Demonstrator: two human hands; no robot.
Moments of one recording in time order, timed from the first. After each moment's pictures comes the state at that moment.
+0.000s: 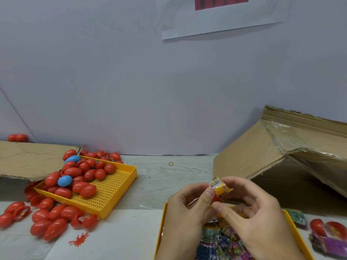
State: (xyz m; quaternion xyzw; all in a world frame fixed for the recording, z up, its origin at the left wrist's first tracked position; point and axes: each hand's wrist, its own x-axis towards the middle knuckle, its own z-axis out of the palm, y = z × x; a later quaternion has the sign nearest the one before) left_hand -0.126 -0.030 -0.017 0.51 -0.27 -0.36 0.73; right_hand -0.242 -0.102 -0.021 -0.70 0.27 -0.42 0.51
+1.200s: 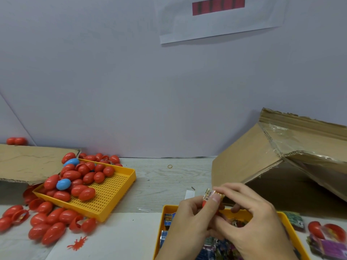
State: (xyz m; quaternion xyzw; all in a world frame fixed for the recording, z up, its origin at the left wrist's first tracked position) left_hand -0.124 -0.031 -0.018 0.54 -0.33 -0.46 0.62; right_hand -0.246 -0.102 -0.020 -0.81 0.25 -0.41 0.34
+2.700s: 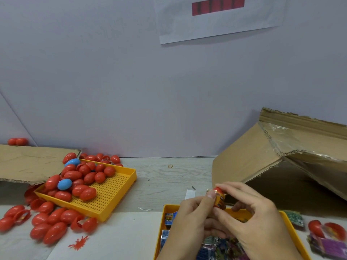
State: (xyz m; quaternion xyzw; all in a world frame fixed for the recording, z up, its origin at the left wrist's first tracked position) left_hand -0.124 -0.032 -0.020 0.53 -0.33 -0.48 0.62; right_hand -0.247 -0.108 -0.025 -0.79 0.28 -0.38 0.40
